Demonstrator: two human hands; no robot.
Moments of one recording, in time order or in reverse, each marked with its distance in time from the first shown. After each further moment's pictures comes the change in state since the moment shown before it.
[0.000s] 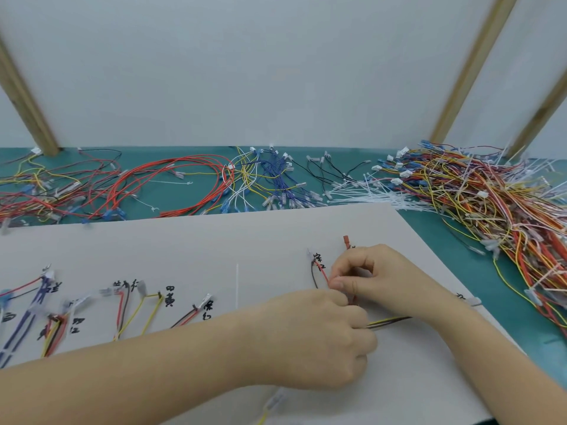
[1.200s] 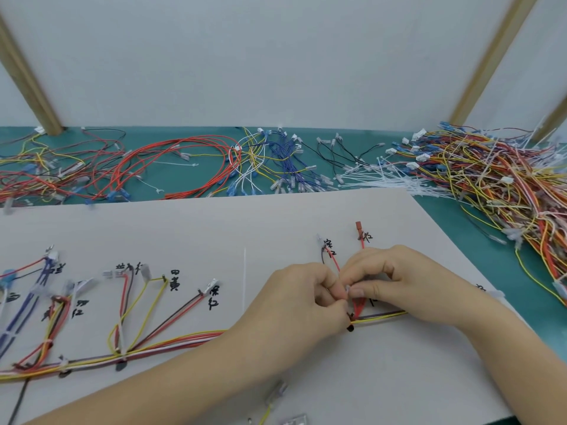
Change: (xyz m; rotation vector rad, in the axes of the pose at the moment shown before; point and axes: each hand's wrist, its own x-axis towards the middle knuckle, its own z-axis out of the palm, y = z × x) left_hand -0.010 0.013 0.022 -1.461 0.232 -1.157; right_hand -0.009 0.000 -0.003 0.038 -0.219 -0.091
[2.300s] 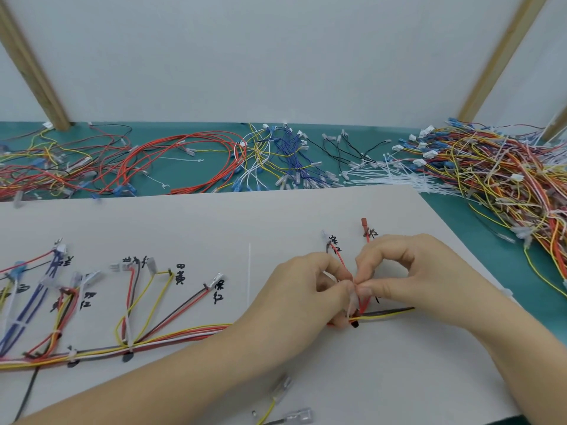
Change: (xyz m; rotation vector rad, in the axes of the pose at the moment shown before) left_hand 0.003 -0.003 -0.001 -0.113 -0.002 0.009; right_hand -0.008 -0.005 0.001 -0.073 0.207 -0.009
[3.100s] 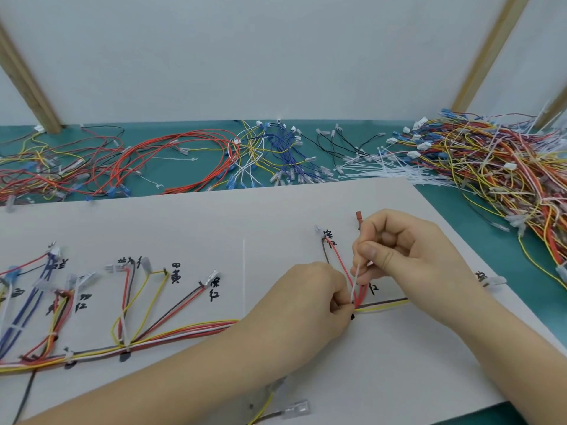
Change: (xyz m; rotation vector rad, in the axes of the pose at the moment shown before) left_hand 0.000 0.006 0.006 0.583 -0.024 0.246; right_hand -0.001 -0.012 0.015 0.416 0.232 0.022
